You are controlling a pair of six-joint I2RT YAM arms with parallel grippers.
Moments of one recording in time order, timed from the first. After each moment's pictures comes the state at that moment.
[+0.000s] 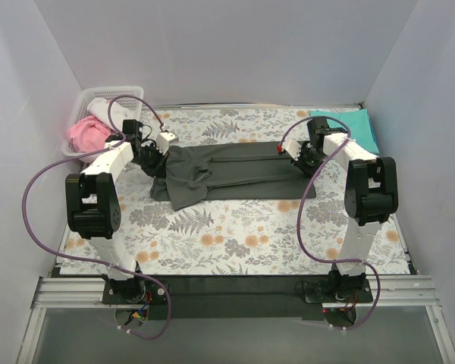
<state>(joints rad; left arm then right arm) -0.01 1.81 1.33 -0.73 0.52 0.70 0.14 1.94 1.42 -0.81 -0.21 -1.03</state>
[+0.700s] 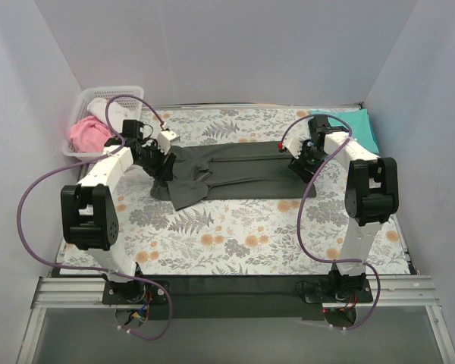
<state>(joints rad) -0.03 1.74 1.29 -0.69 0.53 0.64 0.14 1.95 1.44 -0.82 -0.21 -0.99</state>
